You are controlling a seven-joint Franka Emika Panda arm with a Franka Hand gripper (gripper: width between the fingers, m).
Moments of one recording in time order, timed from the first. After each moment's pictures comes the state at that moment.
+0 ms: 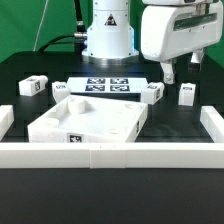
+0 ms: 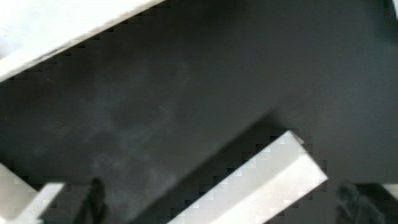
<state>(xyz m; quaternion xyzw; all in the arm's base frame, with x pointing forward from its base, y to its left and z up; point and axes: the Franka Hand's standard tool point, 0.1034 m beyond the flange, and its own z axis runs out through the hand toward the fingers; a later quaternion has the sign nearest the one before) 0.537 0.104 0.089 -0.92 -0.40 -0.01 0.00</state>
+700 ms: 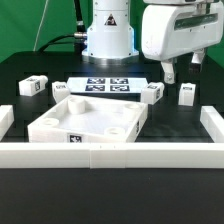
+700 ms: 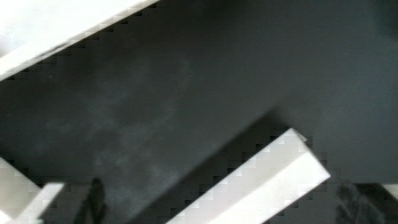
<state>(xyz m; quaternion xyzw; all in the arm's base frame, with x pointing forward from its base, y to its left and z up) 0.537 0.105 0.089 -0.92 -0.40 -0.02 0.00</state>
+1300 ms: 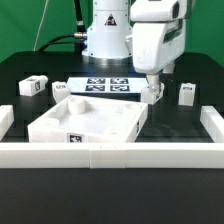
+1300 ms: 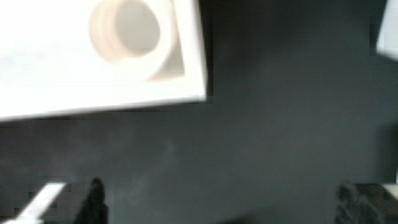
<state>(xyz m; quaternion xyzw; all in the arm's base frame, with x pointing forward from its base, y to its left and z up) 0.501 0.061 0.058 -0.84 -0.55 -0.03 -0.01</state>
